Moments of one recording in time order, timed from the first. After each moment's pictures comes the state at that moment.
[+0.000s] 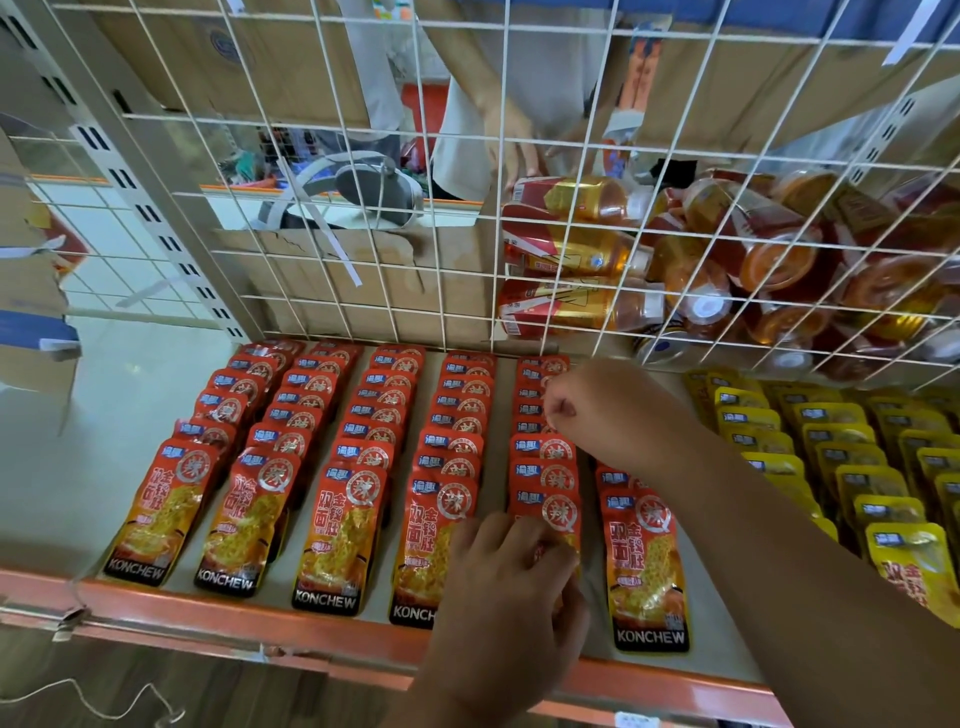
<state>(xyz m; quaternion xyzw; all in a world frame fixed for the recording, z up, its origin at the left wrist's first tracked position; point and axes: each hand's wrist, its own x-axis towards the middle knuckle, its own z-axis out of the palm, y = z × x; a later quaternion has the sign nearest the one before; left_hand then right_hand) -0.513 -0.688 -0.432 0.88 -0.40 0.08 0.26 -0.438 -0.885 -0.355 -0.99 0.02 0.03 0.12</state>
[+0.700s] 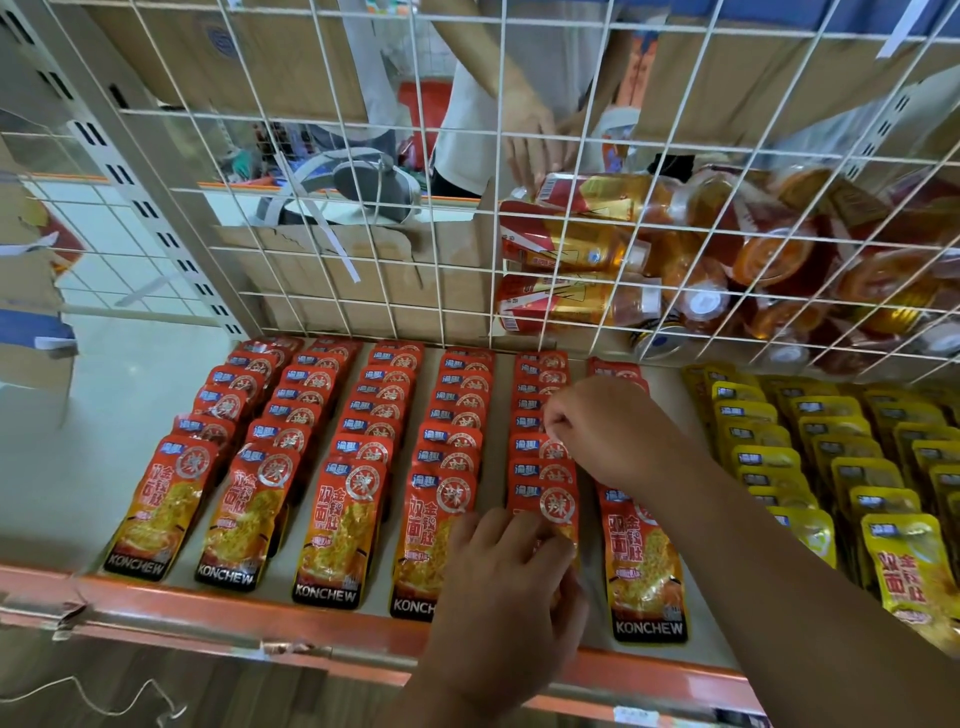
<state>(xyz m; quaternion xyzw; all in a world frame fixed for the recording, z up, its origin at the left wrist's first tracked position) -0.514 -0.687 -0.429 0.87 -0.40 0.08 0.27 -0.451 -0.880 -0.377 -0.99 0.03 0.03 0.13</state>
